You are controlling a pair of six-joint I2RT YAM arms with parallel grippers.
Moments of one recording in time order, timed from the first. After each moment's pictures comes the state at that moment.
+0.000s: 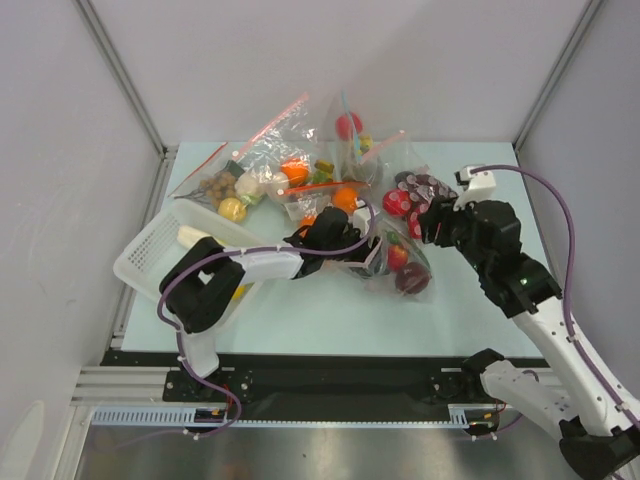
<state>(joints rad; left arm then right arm) -0.81 1.85 1.09 0.26 0.47 -0.25 0.52 0.88 1.03 -0.47 0.17 0.19</state>
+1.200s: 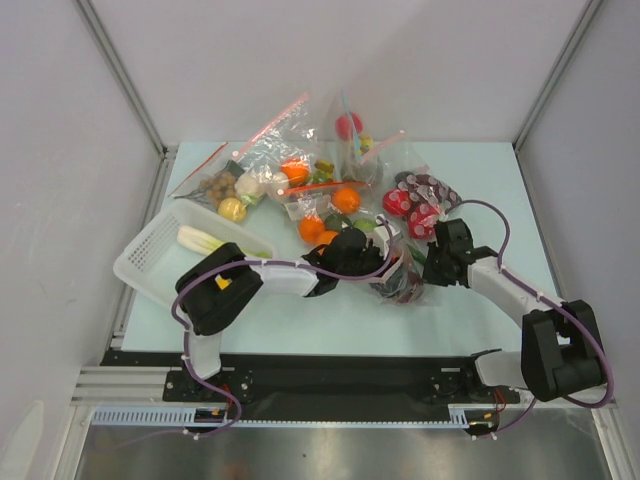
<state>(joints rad) -0.94 1.91 1.04 0.51 0.40 -0.29 0.27 1.31 0.70 -0.43 0.02 0.44</state>
